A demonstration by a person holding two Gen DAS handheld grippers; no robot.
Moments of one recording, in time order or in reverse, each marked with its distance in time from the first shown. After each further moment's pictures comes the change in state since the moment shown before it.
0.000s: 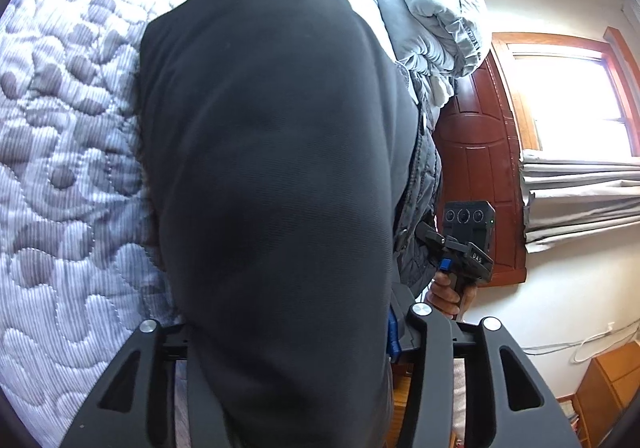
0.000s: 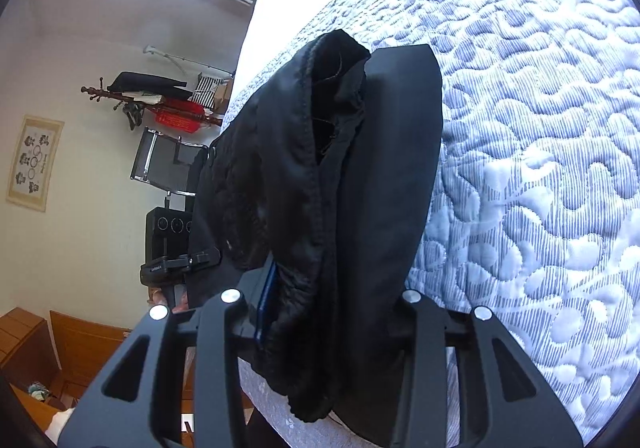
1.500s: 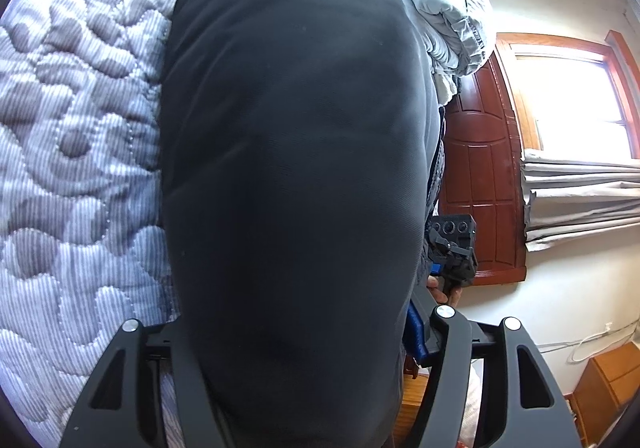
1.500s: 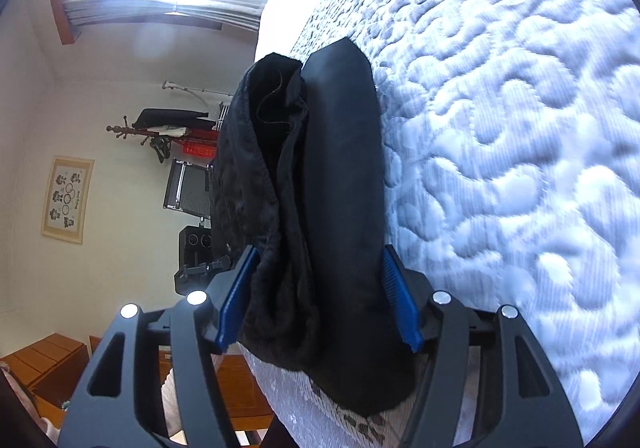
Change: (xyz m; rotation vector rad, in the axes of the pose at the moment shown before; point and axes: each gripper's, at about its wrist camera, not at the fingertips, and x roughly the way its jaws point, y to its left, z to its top) left arm -0.004 0.041 -0.024 -0.014 0.002 -0.007; right arm -0.077 -0.120 -0.060 0.095 -0.070 0.142
